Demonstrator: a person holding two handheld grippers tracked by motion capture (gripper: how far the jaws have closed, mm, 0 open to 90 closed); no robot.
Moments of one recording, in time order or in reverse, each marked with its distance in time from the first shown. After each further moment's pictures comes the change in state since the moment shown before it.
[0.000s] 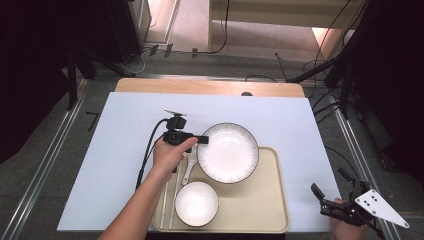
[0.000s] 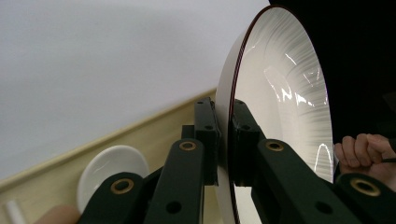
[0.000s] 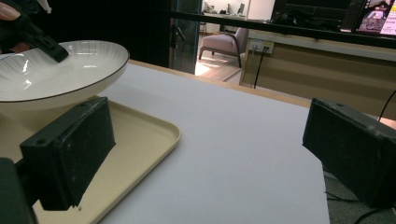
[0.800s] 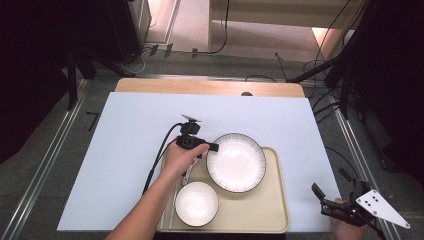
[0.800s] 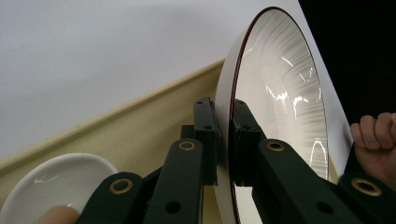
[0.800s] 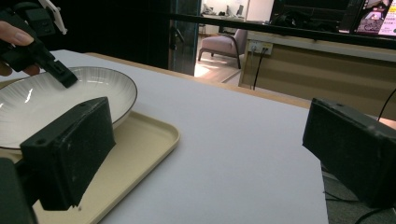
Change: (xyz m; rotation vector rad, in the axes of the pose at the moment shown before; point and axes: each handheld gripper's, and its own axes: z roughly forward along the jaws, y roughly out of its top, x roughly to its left) left arm -0.003 -0.006 0.036 0.112 0.012 0.015; right arm -0.001 0.000 -0.001 -0.006 -0.002 0.008
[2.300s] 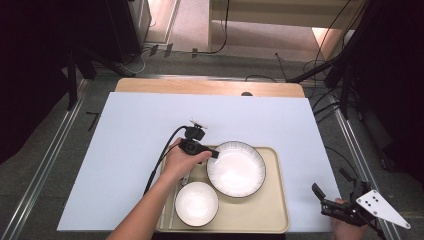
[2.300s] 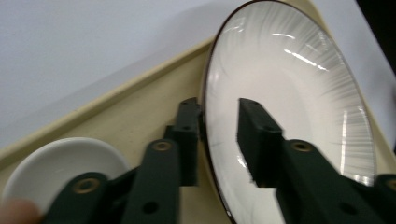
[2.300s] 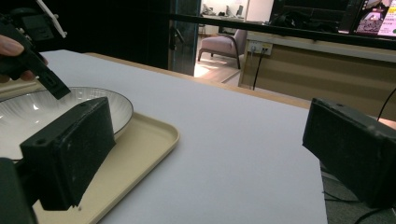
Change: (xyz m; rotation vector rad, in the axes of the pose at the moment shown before) left arm -0.009 -0.008 0.006 0.073 0.086 0.148; right arm 0.000 0.000 0.000 -0.002 -0.002 -0.002
